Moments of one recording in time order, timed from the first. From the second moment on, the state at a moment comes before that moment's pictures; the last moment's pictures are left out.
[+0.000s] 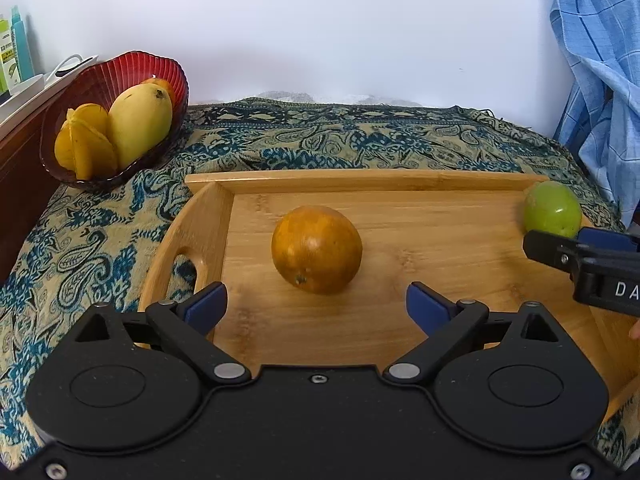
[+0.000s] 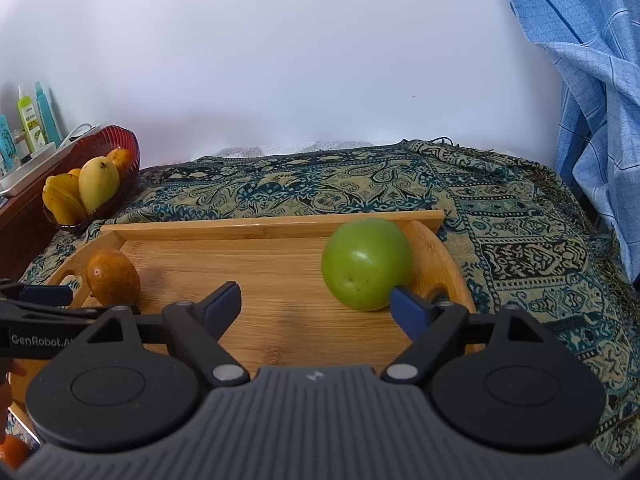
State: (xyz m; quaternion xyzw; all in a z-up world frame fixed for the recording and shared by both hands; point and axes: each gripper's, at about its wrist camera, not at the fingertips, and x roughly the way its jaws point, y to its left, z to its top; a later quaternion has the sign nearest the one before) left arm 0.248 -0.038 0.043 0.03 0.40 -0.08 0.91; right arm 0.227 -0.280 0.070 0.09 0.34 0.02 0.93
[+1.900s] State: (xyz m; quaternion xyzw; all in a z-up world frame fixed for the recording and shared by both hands) left arm 0.024 0.003 0.037 0.00 0.34 -0.10 0.93; right arm 0.012 -0.234 0.065 0.02 0.28 -0.01 0.96
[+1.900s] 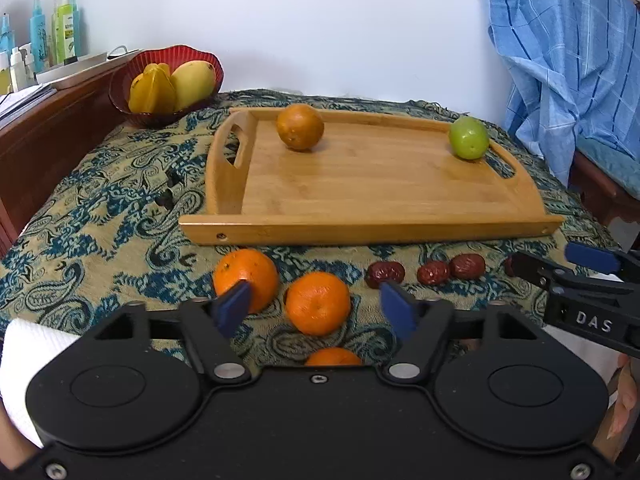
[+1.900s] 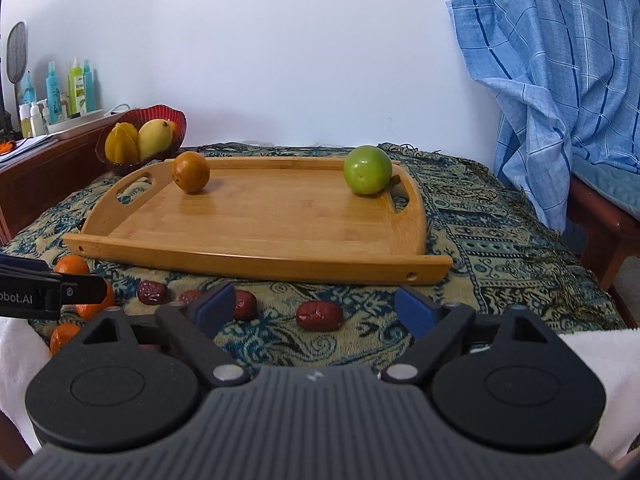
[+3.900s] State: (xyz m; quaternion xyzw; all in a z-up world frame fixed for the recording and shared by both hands) left arm 0.030 -0.004 0.043 0.01 0.34 -0.11 0.93; right arm 0.026 -0.224 0.058 0.03 0.30 -0.03 0.95
